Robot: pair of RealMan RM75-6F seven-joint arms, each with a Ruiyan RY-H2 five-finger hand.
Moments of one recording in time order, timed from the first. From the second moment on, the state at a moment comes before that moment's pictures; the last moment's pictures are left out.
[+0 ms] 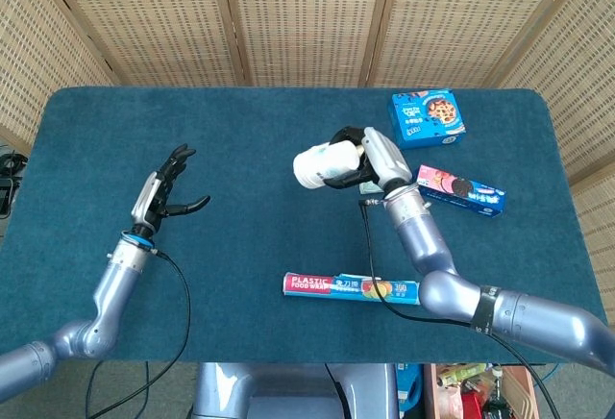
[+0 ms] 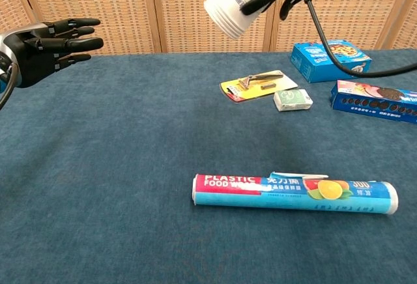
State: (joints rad) left arm -0.57 -1.52 -0.42 -1.44 1.15 0.88 -0.85; right arm 1.01 -1.32 0.54 -1.67 -0.34 0.86 -0.11
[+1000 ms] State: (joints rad) left arm -0.67 -1.72 -0.47 -1.43 1.15 0.96 -0.88; right arm 1.08 -1.33 0.52 -1.67 -0.27 0.77 0.03
